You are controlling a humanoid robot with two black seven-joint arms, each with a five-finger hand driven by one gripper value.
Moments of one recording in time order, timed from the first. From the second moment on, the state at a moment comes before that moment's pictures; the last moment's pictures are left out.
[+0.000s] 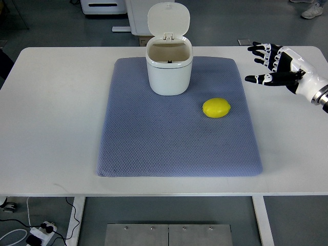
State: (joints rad) left arm -0.02 0.00 -0.10 -0.24 -0.01 0.20 -0.13; right arm 0.92 -0.74 0.24 1.23 -0.36 0.03 0.39
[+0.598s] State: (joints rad) left arm -0.02 0.00 -0.10 -0.24 -0.01 0.20 -0.13; right arm 1.06 -0.70 -0.02 1.22 -0.49 -0.05 0.38
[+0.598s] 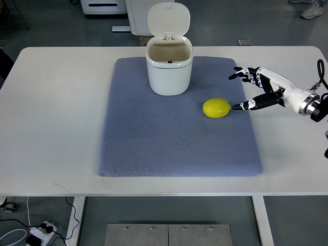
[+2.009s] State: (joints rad) left arm -0.02 0.00 -0.10 -0.24 -0.01 0.20 -0.13; right arm 1.07 -0.48 -0.15 1.00 -0.55 -0.13 0.40
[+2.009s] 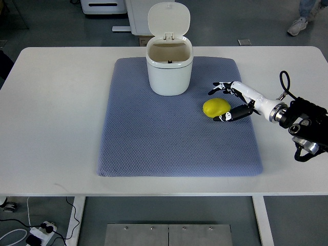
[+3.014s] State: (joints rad) left arm -0.02 0.00 -0.10 -0.24 -0.01 0.20 -0.13; right arm 1.07 -0.44 -0.19 0.95 -0.56 -0.15 0.41
